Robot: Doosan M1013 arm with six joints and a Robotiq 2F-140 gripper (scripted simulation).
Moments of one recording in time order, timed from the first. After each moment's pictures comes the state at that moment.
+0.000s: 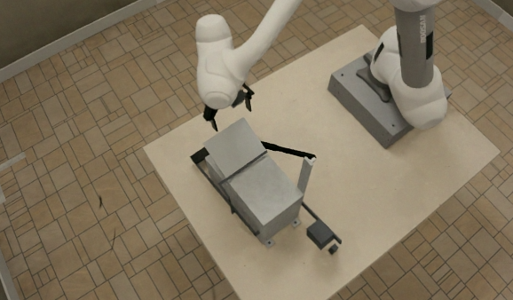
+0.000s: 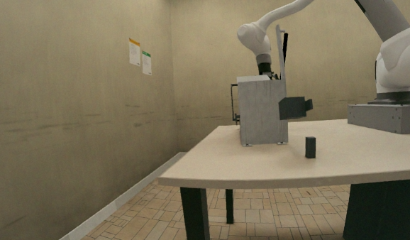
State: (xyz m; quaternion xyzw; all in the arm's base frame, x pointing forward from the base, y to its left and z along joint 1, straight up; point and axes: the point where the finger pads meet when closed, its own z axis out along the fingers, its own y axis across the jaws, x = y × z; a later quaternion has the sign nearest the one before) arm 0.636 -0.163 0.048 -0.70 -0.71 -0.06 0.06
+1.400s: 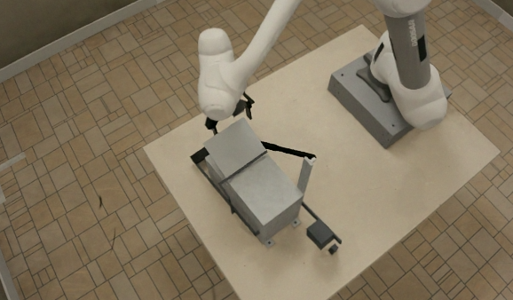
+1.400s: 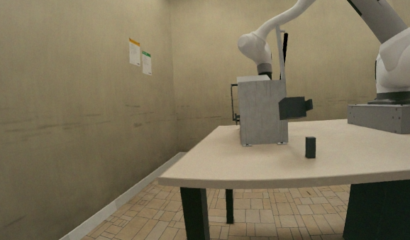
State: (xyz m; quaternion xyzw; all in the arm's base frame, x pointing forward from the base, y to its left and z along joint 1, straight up) arm 0.636 -0.163 -0.007 -0.70 -0.71 -0.06 0.06
